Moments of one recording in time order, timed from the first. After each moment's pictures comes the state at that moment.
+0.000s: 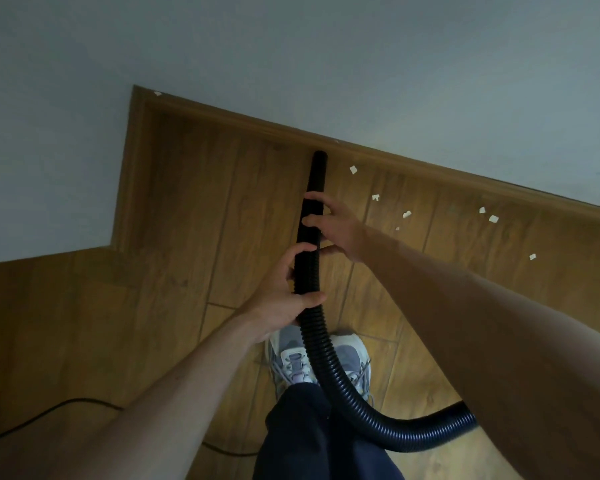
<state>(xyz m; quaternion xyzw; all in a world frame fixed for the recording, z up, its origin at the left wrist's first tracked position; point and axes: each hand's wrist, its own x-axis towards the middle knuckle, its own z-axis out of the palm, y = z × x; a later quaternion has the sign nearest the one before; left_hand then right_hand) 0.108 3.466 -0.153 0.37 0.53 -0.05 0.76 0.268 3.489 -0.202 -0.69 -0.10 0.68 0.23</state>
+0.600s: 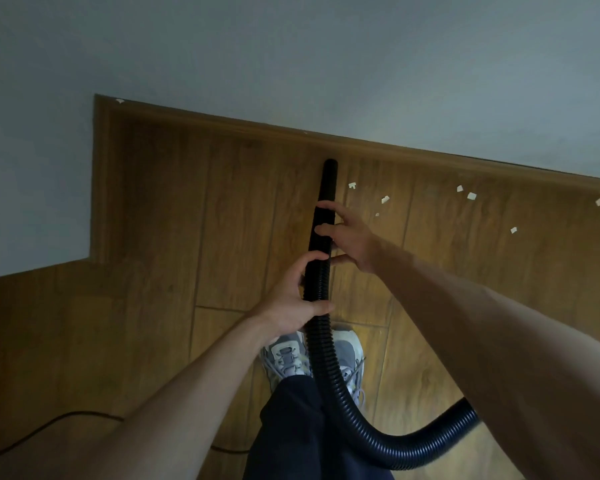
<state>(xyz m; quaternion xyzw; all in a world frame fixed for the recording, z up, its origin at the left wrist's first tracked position) 0.138 3.437 -0.153 0.40 0.48 -0.13 0.77 0.303 3.431 -0.199 -0.70 -0.04 0.67 0.26</state>
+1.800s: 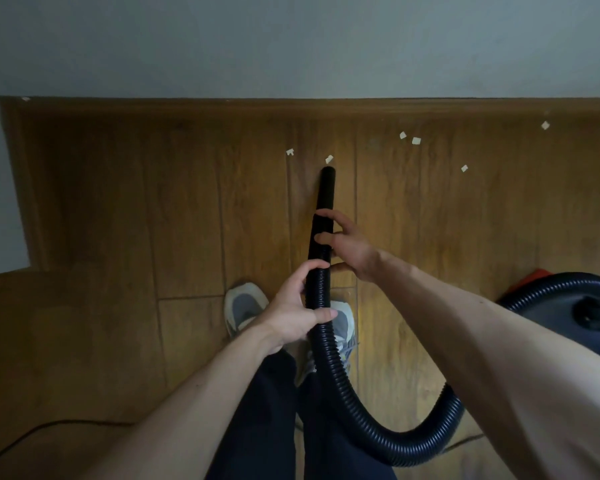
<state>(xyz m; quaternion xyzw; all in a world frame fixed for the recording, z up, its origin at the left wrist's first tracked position) 0.174 3.337 -0.150 0.38 0.46 -0.19 0.78 0.329 3.301 -0.200 -0.71 0.03 0.64 0.31</state>
